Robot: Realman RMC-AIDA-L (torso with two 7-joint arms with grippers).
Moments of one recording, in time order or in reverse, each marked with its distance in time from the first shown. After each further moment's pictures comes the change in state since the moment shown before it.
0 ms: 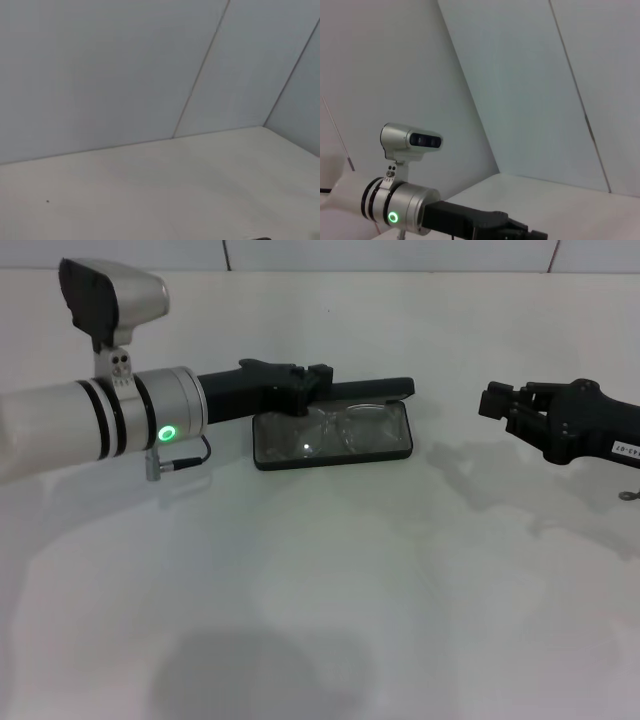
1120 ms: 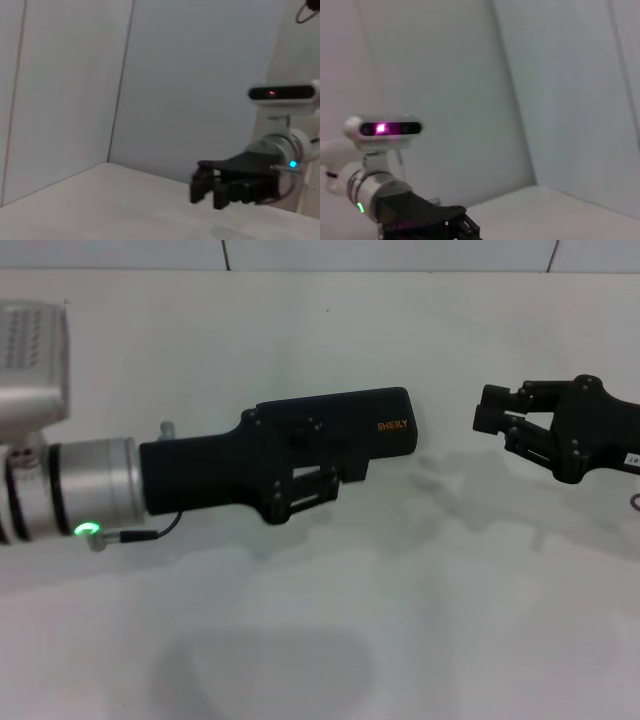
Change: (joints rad) left arm 0.291 0.005 0.055 0.345 -0.020 0.524 0.187; right arm 0.003 -0.019 -0.003 -0.021 -0.006 -0.132 -0.119
